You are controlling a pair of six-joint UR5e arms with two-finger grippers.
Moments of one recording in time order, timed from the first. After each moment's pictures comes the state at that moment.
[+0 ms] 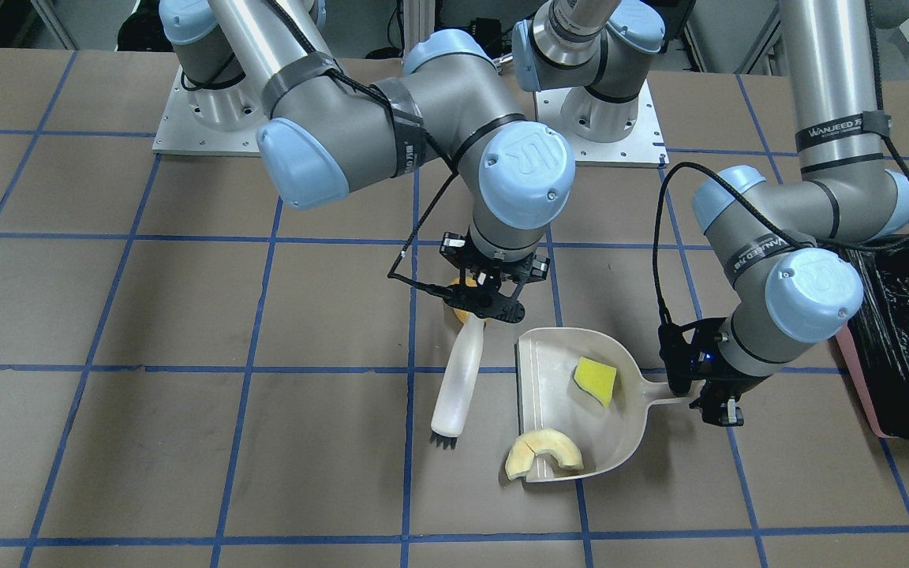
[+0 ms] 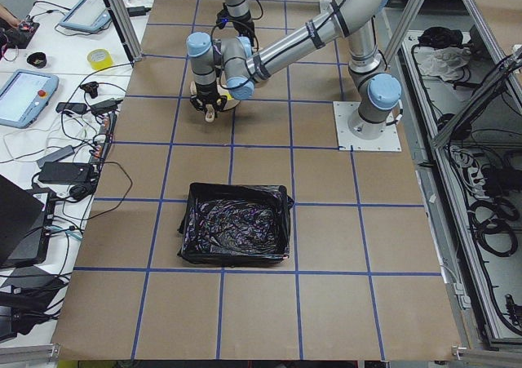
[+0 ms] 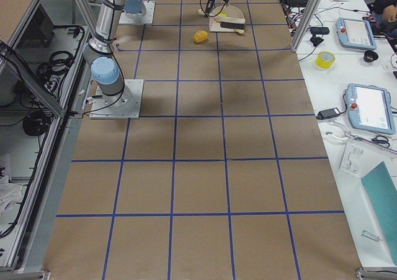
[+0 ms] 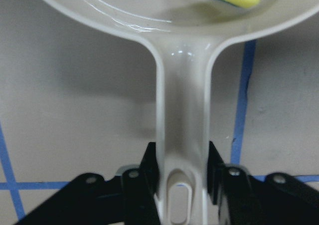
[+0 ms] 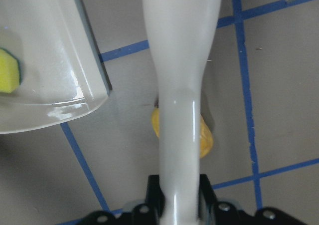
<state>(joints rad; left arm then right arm) -1.36 -1.98 -1.72 -1.02 1.67 1.79 2.08 -1.03 1.20 -1.50 -1.43 0.75</state>
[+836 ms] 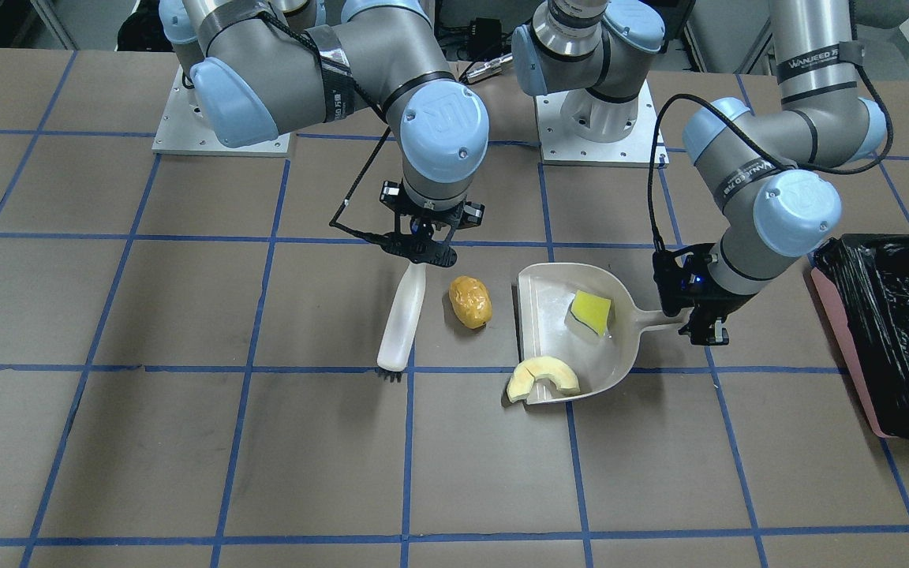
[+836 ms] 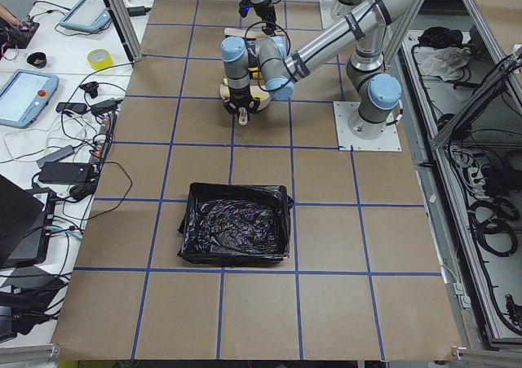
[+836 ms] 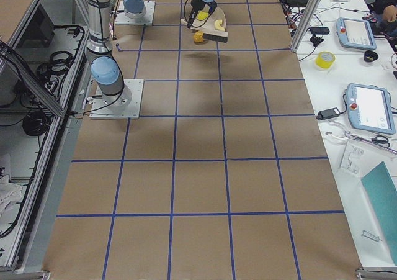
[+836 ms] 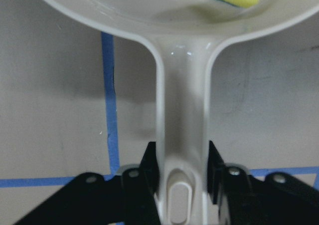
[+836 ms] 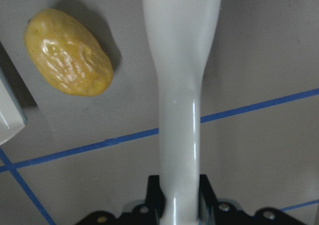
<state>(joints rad) -1.30 -1.76 -2.00 -1.02 1.67 1.82 2.05 -1.26 1.61 -1.59 -1.42 0.69</state>
